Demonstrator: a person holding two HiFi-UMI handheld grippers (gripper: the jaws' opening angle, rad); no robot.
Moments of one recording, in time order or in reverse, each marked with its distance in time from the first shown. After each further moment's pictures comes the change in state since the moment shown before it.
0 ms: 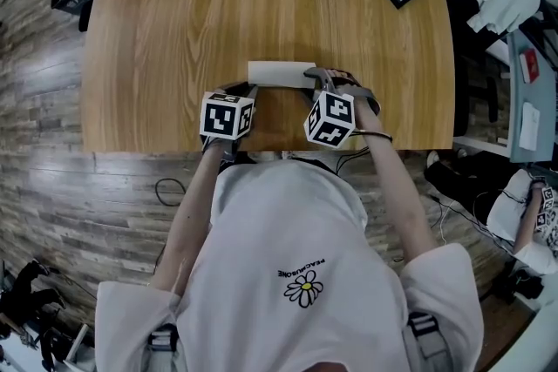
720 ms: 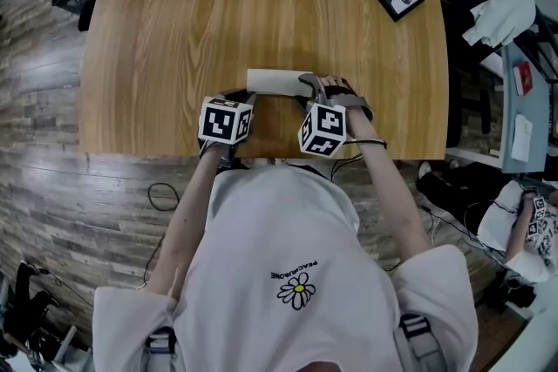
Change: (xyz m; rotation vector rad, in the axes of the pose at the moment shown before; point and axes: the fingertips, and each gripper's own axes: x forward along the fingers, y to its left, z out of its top) left arm 0.001 0.000 0.000 -0.006 0.004 -0.008; right arm 0.002 -0.006 0.009 -0.121 0.004 -0.076
